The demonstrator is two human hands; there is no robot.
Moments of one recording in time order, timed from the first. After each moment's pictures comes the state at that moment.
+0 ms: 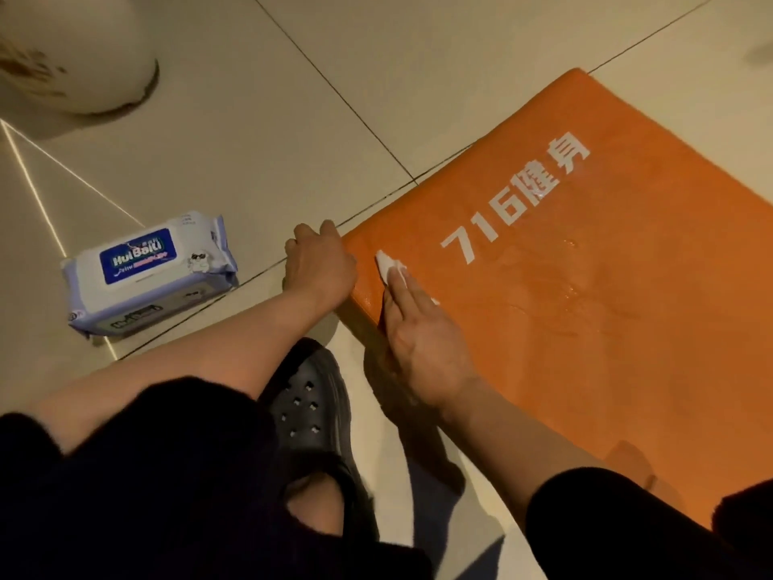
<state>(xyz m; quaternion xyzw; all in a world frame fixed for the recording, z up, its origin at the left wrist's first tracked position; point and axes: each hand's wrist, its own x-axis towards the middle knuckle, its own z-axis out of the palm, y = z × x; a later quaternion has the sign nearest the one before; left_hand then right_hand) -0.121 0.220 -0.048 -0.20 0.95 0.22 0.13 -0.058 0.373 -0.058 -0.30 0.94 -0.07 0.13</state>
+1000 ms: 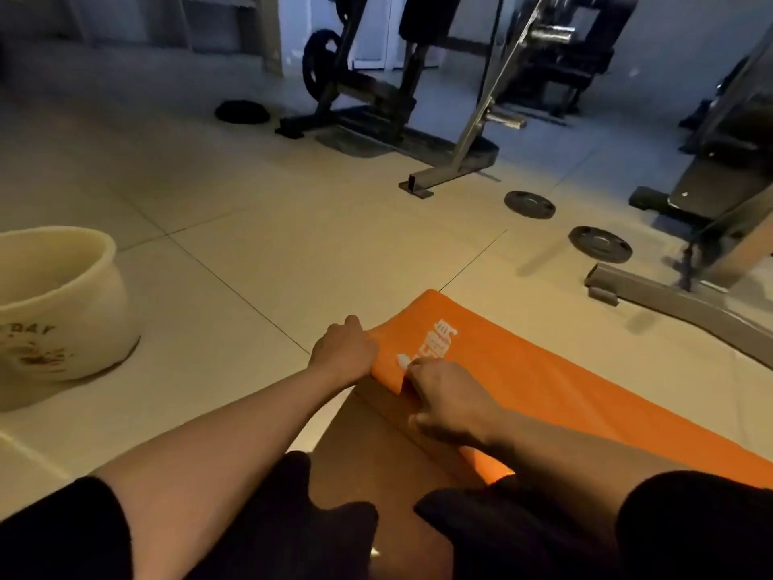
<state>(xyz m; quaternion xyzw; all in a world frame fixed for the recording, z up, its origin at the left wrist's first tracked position) -0.169 0.280 0.183 0.01 0.94 0.31 0.11 -0.105 0.427 0.202 -0.15 0.98 -0.04 0.13</state>
